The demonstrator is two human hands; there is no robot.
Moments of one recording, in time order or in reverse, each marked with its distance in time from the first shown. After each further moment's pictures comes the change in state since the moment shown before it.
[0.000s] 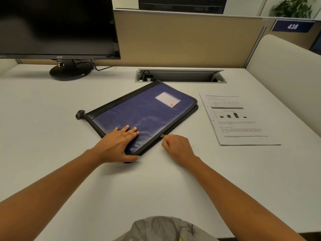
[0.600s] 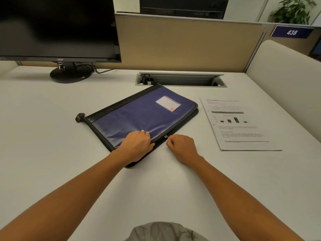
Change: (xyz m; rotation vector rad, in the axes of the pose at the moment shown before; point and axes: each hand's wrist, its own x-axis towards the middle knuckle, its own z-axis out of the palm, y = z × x) left_hand 0.046 0.053 -0.014 0.129 0.045 -0.122; right_hand 0.013 0.021 0.000 -0.046 0.039 0.046
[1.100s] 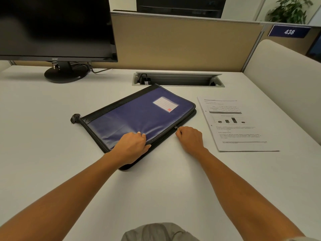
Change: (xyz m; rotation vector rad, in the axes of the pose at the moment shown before) left_hand -0.002 -0.008 0.003 -0.016 0.036 0.042; right_hand 0.023 0.035 -0.013 -0.004 0.060 0.208
